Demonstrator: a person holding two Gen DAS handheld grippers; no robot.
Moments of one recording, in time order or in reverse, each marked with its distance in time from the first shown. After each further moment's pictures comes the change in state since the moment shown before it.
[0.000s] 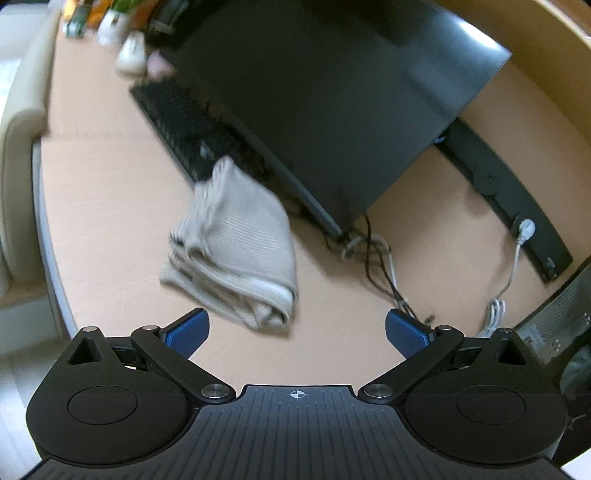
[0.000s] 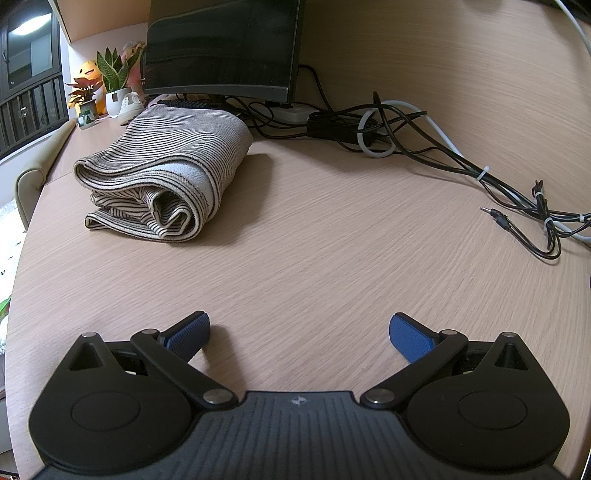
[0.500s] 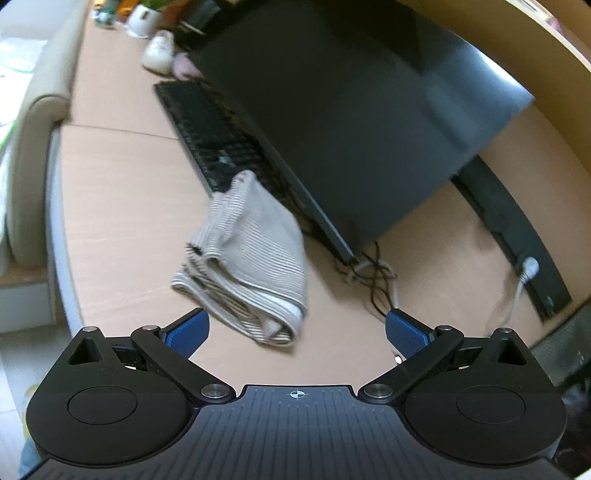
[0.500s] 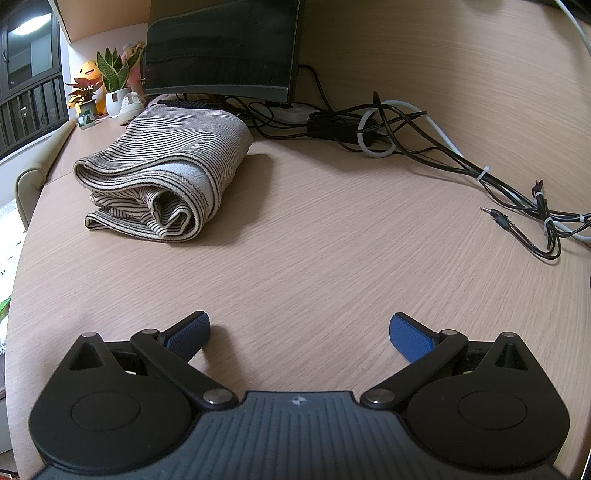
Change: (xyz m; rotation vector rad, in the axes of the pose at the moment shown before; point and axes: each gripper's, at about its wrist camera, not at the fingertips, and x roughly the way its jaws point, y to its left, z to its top) left arm 0.003 0.009 0.009 -0.107 -0.012 -0.006; right arm 0.000 0.000 0.000 0.000 0.000 0.000
